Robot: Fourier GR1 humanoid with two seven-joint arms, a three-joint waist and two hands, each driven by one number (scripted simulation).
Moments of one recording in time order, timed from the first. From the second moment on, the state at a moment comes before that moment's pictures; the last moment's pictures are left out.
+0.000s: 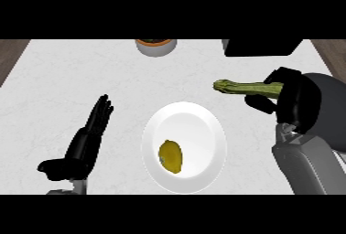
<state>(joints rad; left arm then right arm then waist) 0.00 0.13 -0.18 -1.60 0.07 0.09 -0.10 -0.40 -0.26 0.19 -1.57 1.02 -0.33 0.85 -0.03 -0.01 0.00</state>
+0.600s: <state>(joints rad) -0.04 0.10 -0.18 -1.58 0.05 0.08 -0.09 -0.24 -0.40 -0.08 -1.45 0.92 -0.56 0.61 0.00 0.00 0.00</state>
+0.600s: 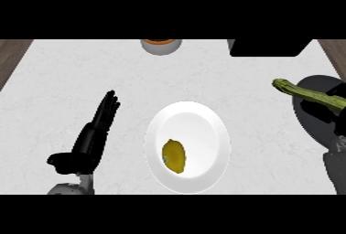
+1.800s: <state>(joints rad) -0.05 0.07 -0.19 -1.55 0.03 0.05 -0.13 -0.57 -0.64 -0.40 -0.46 0.50 -0.44 -0.03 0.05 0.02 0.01</state>
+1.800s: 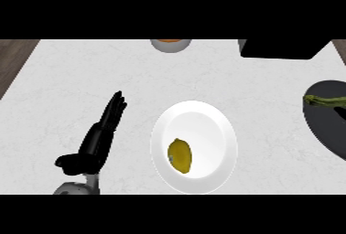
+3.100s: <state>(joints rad) -0.02 0.07 -0.16 -1.59 0.03 0.05 -0.10 -0.42 -0.71 -0.75 -0.38 0.04 0.08 -0.58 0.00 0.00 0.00</state>
